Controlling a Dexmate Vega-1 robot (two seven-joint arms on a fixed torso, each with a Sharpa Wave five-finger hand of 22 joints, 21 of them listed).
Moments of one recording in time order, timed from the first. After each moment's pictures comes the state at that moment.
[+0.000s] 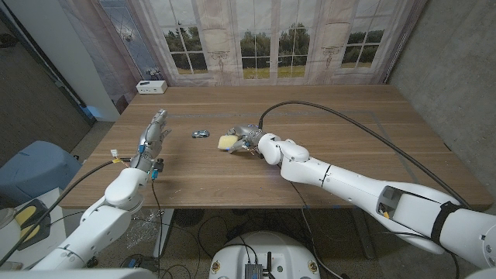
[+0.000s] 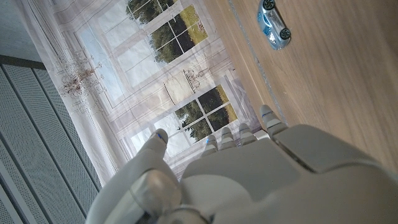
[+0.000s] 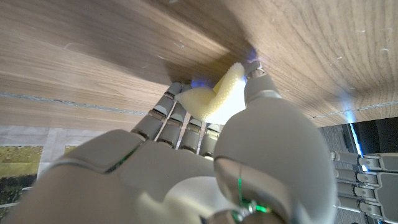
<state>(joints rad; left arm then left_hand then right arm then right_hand) 1.33 0.70 0.08 -1.74 -0.52 -0.27 0.26 0.16 0.09 0.44 0.03 0.20 -0.12 -0.06 0.18 0.17 -0.11 0.01 0.20 0.18 -0.14 0.06 0.18 0.17 -0.10 0.15 0.36 0.19 -0.46 -0.35 -1.12 -1.50 -0.52 -0.42 0.09 1.00 0.08 0.20 -0.13 0.19 0.53 -0.07 0.24 0.19 0.47 -0.04 0.28 0.26 0.43 -0.04 0.51 0.42 0.44 0.02 0.37 0.21</state>
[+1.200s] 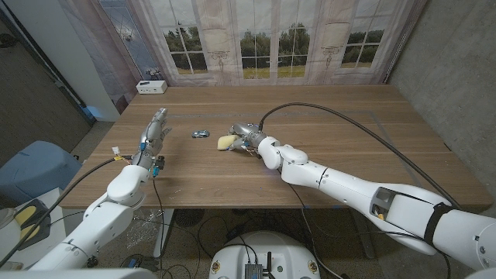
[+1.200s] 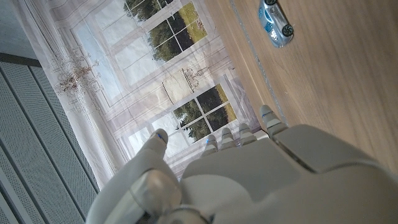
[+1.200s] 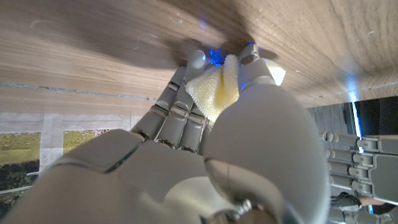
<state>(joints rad) 1.29 0.70 0.09 -1.72 -0.53 -0.26 0.26 0.16 0.09 0.44 0.03 0.20 -0.12 -0.06 0.18 0.17 -0.12 0.02 0.20 0.18 -0.14 0.04 0.18 0.17 -0.10 0.15 0.36 0.19 -0.48 -0.31 -1.08 -1.35 -0.50 -0.25 -0.13 1.17 0.07 0.21 -0.16 0.18 0.85 0.00 0.32 0.22 0.85 -0.02 0.64 0.47 0.84 -0.10 0.88 0.84 0.57 -0.03 0.59 0.29</state>
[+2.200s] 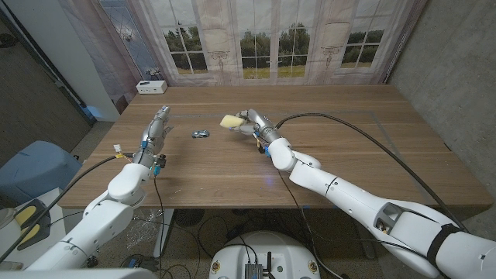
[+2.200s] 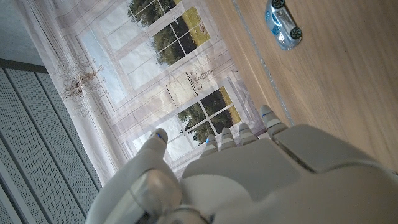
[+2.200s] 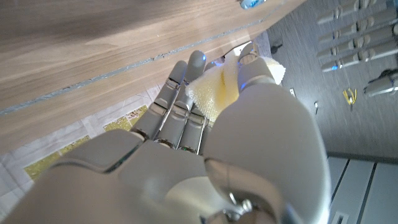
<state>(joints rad) 1.30 0.71 0.10 -1.75 -0.52 -0.25 0.27 0.16 0.09 0.44 0.02 0.20 -0.12 -0.06 0.18 0.17 -0.12 0.02 0.20 0.18 -0.14 0.04 0.18 0.17 -0.10 0.15 0.35 0.19 -0.62 -0.28 -0.86 -1.33 -0.22 0.03 -0.35 1.17 0.08 0.21 -0.16 0.17 0.85 0.00 0.33 0.26 0.85 -0.02 0.67 0.51 0.84 -0.11 0.85 0.87 0.54 -0.03 0.62 0.29</state>
